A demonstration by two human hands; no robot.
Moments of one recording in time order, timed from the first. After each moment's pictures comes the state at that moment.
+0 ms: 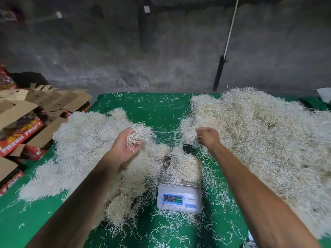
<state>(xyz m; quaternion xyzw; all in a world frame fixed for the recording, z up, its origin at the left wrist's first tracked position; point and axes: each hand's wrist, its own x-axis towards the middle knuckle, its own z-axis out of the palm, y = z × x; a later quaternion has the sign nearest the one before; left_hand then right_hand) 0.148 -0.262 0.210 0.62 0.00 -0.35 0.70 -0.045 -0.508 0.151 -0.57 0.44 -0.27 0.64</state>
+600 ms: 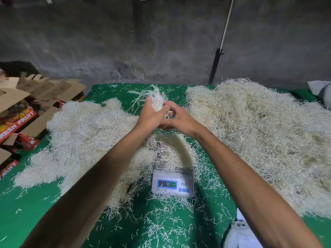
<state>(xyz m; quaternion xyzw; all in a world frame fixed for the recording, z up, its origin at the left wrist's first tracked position) 0.068 -0.322 0.253 0.76 -0.31 -0.19 0.53 -0.036 -0.424 0.236 -0.77 0.14 -0.15 0.61</state>
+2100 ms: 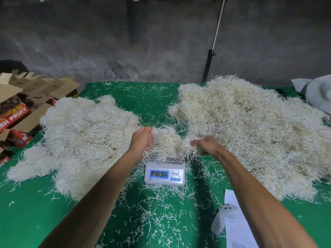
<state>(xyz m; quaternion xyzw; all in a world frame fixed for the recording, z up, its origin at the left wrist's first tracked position) 0.032 -0.265 0.161 0.69 -0.20 -0.33 0.61 -0.172 -0.461 0.122 -0.70 0.43 -0.07 0.57</state>
